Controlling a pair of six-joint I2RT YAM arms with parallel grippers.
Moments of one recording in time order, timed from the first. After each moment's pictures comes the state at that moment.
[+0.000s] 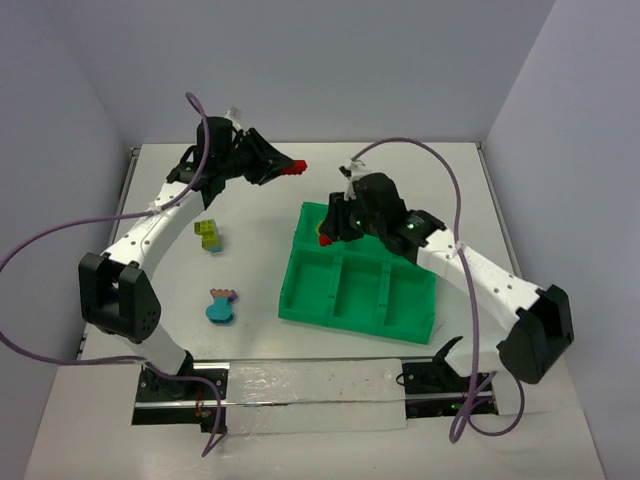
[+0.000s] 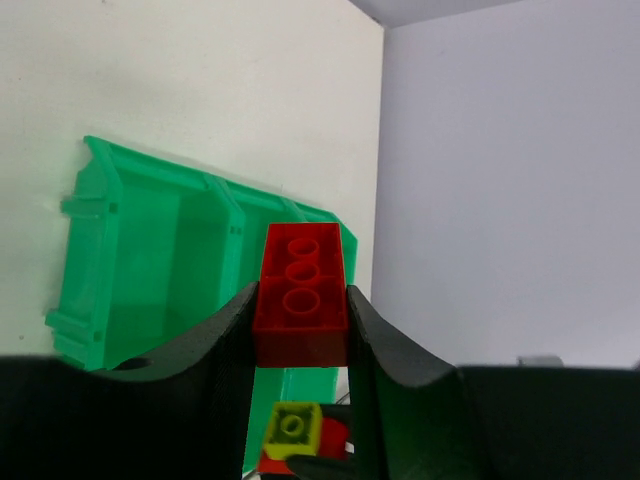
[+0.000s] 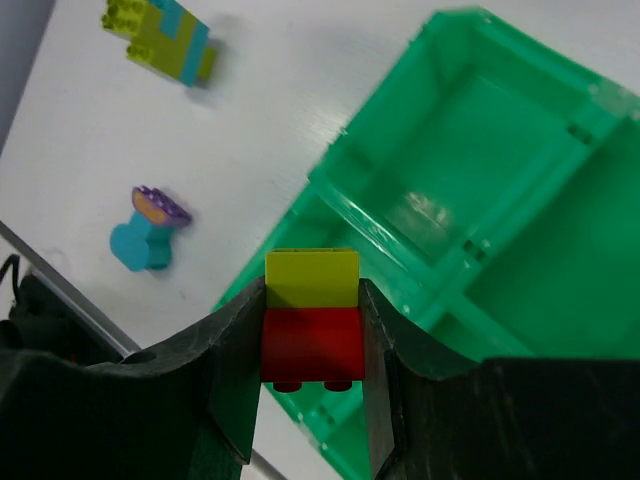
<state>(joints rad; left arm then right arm) -0.37 1.63 1.48 -0.29 0.35 -0.99 0.66 1.33 1.14 -0.36 -0.09 0.41</state>
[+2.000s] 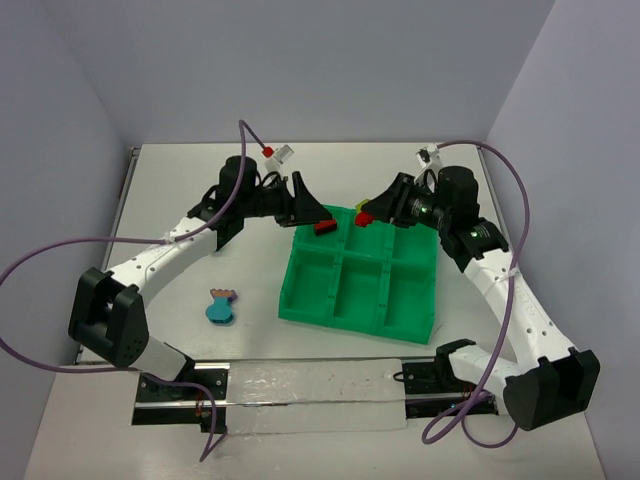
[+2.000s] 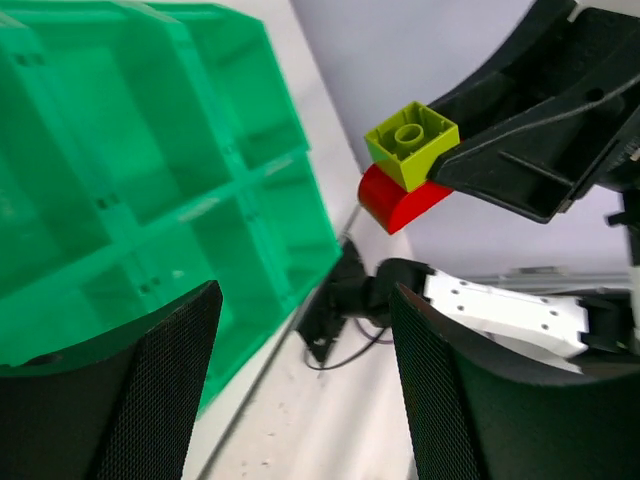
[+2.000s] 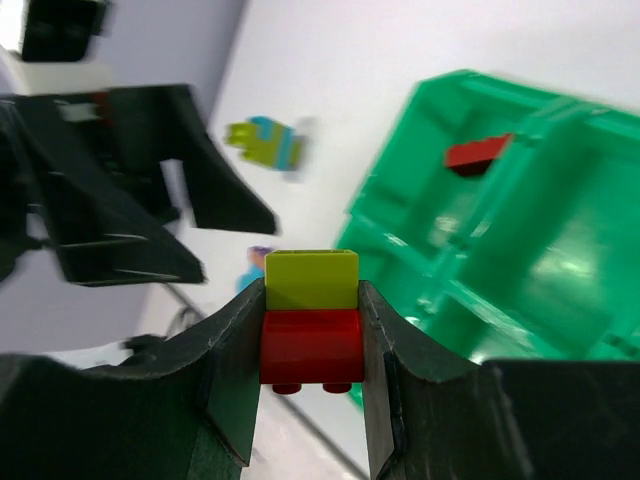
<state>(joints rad) -0.55 1.50 1.13 0.05 0.71 -0.82 0.25 1.08 1.02 -0.30 -0.50 0.63</state>
